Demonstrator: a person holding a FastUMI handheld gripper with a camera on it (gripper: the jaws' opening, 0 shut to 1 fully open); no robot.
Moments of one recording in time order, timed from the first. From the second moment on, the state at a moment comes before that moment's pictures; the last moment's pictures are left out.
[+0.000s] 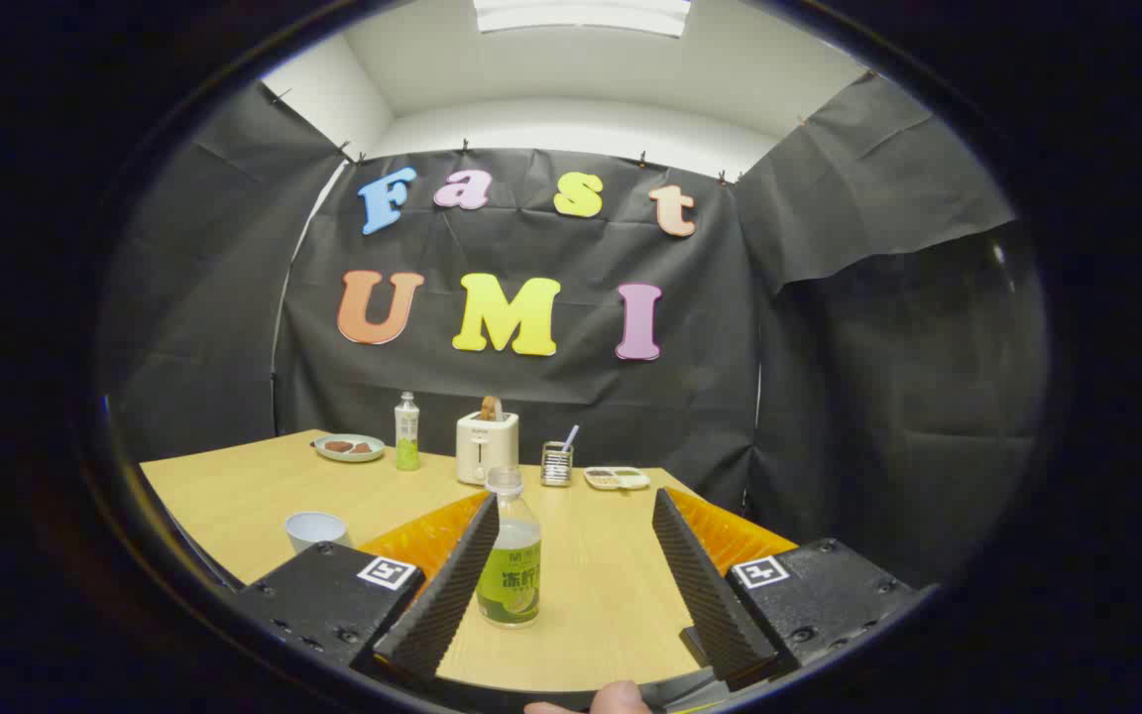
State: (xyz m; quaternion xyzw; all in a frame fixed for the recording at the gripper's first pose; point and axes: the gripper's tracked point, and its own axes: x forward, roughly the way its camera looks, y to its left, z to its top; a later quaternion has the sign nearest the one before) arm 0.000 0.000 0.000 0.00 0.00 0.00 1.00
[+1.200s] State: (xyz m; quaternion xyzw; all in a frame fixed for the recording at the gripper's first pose) arm 0.003 0.010 -0.004 0.00 0.00 0.00 1.00
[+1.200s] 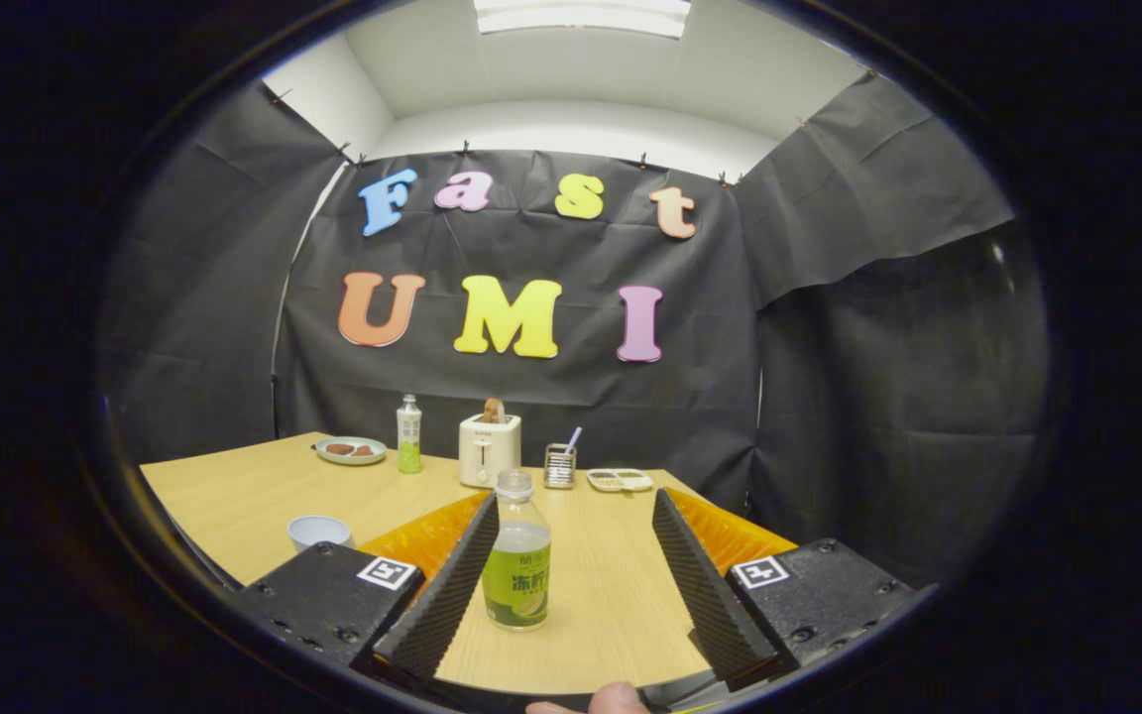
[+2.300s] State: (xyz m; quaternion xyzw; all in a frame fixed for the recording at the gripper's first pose) arm 0.039 0.051 -0.075 0.01 0.05 0.03 1.00
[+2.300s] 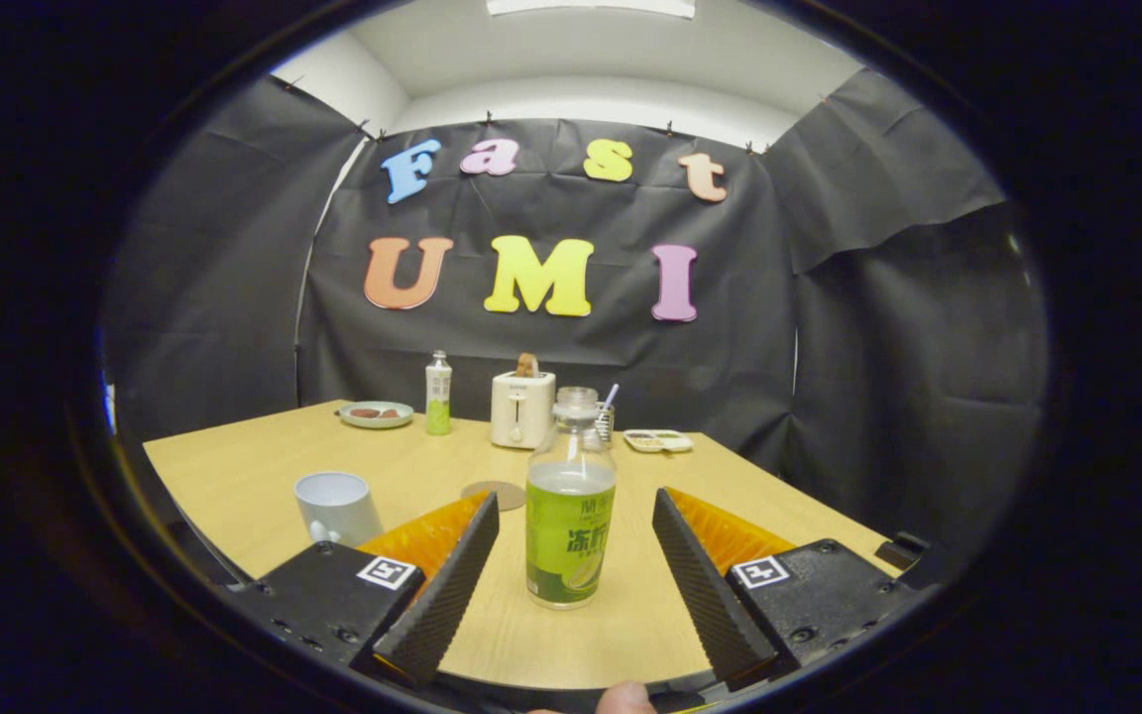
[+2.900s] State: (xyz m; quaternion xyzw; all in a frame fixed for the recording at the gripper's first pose) arm 0.093 0.056 -0.108 0.05 0.13 0.00 0.99
